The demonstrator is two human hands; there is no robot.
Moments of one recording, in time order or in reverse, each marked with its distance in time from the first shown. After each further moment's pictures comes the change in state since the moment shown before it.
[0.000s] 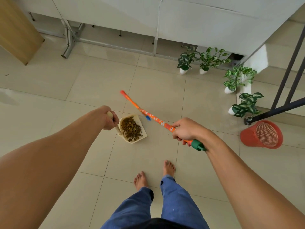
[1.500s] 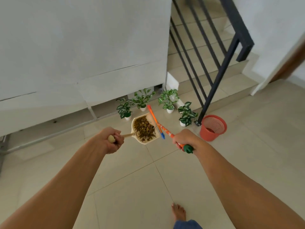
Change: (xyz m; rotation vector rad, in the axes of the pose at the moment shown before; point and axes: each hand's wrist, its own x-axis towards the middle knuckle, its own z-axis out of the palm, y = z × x) left_hand -0.131 -0.093 0.227 0.849 -0.467 0.138; right_hand -0.052 0.119 -0.124 0.748 0.530 0.235
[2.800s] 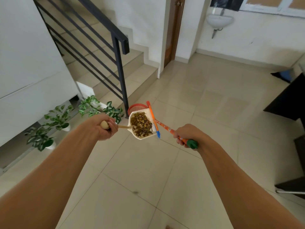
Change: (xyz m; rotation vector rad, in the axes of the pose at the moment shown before) left_hand -0.070 -0.183 0.219 0.607 -0.323 -0.154; right_hand -0.207 0.246 -0.122 0.606 0.414 0.279
